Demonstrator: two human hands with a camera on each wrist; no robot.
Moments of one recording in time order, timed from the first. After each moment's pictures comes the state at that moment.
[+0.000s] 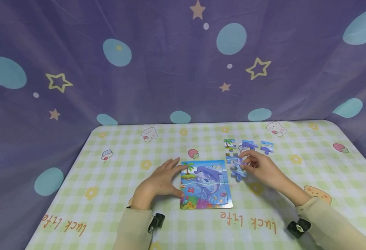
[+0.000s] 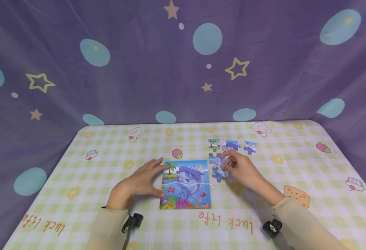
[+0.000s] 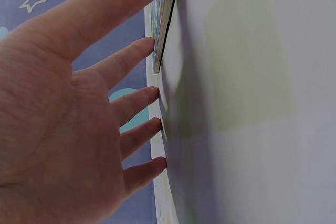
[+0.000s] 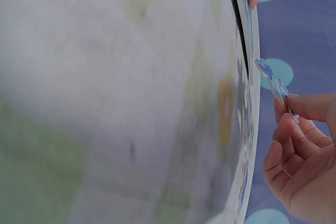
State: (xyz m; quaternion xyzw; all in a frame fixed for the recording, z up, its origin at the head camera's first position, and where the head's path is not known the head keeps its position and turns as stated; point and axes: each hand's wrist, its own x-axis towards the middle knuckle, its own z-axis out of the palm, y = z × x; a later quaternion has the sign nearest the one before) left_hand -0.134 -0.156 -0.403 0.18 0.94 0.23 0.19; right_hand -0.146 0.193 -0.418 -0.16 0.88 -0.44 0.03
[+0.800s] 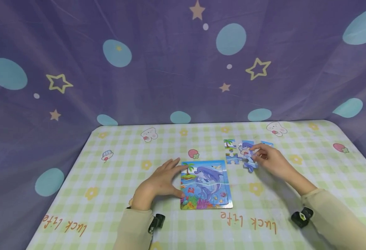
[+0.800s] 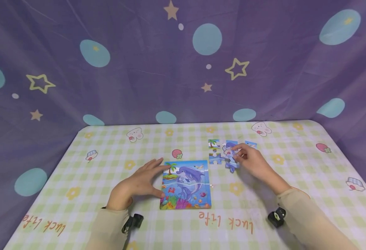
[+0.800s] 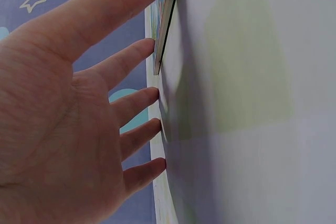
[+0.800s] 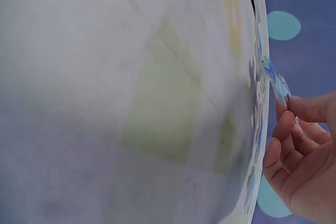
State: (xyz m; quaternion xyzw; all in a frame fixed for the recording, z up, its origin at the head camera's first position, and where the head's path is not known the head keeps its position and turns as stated) left_hand -0.134 -0.156 -0.403 0.18 0.94 0.22 0.19; right_hand -0.172 0.228 -0.423 -0.12 0.90 -0.41 0.03
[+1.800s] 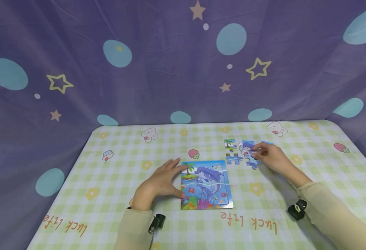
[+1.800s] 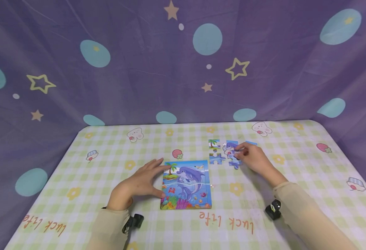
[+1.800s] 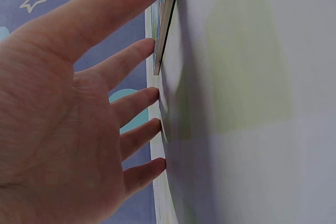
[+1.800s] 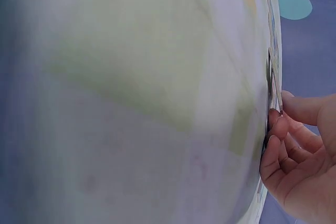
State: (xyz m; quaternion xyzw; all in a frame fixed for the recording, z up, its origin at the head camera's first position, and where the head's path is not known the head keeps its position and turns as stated) left_hand -0.134 -0.156 -0.403 0.19 0.94 0.22 0.19; right_hand -0.189 0.234 -0.431 -0.10 0.93 -0.36 0.03
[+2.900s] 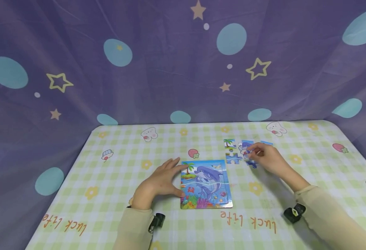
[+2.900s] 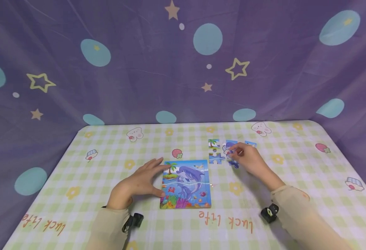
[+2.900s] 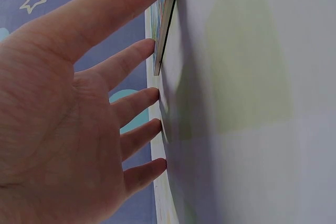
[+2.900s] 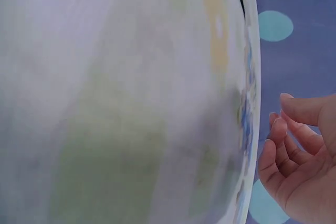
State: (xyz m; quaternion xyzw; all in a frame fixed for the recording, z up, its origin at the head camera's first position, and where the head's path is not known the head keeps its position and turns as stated) left_hand -0.134 -0.156 -0.403 0.19 0.94 0.22 0.19; right_hand -0.177 0.218 -0.419 -0.10 0.91 -0.39 0.03
